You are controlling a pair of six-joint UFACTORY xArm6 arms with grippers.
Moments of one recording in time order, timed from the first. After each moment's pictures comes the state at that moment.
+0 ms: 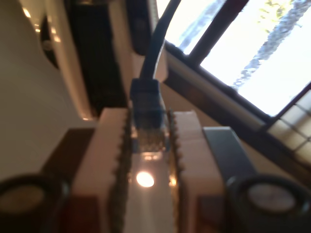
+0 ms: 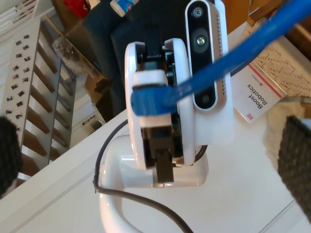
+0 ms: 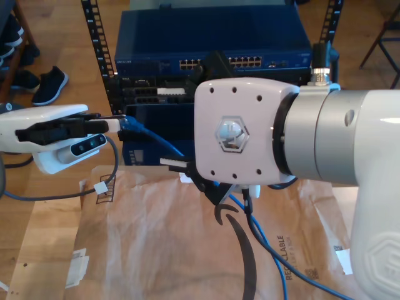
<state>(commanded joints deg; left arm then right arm) 27.3 0.5 -56.1 -75.9 135.0 -85.1 47.9 -46.1 -32.3 30.4 14.9 89.1</state>
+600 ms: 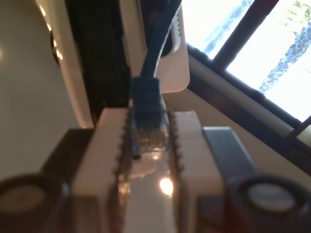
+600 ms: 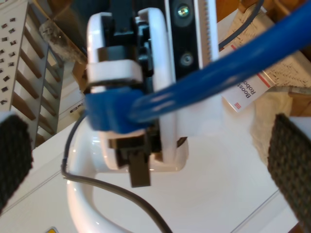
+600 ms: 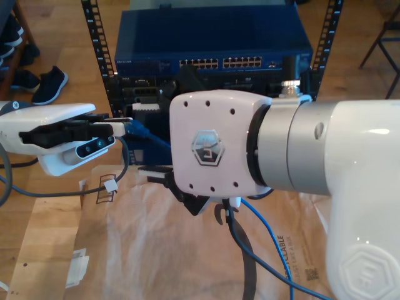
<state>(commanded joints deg) 25.4 0.5 -55.6 -75.9 134.9 -85.1 51.1 -43.0 -32.5 30.2 12.2 88.8</state>
